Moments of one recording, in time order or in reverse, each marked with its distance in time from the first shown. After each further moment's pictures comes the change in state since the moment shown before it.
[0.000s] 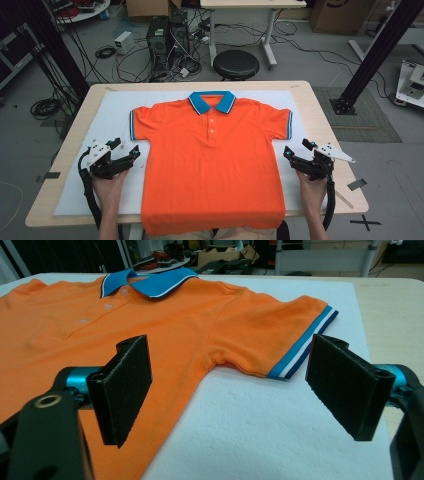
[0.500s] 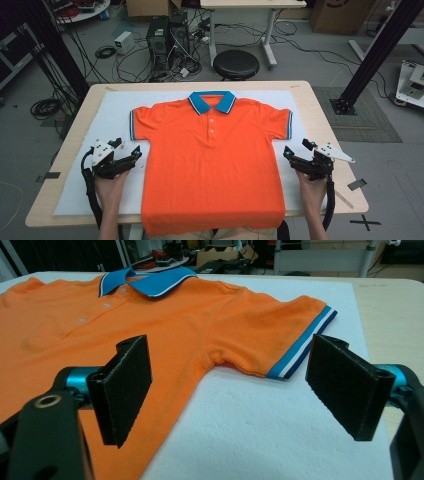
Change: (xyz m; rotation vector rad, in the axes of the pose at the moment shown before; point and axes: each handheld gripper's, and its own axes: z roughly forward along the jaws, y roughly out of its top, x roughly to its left) left arm -0.006 0.001 0.003 0.026 0.030 0.039; right arm 0.001 0.000 0.000 0.002 -0.006 -0.003
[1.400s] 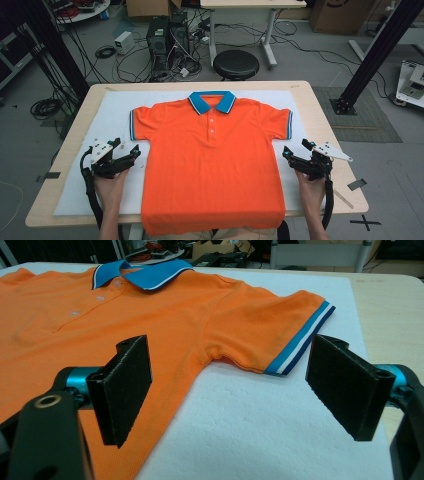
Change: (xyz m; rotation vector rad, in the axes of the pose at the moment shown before) left arm 0.004 0.000 0.001 0.009 0.016 -0.039; right arm 0.002 0.001 0.003 0.028 -0.021 -0.014
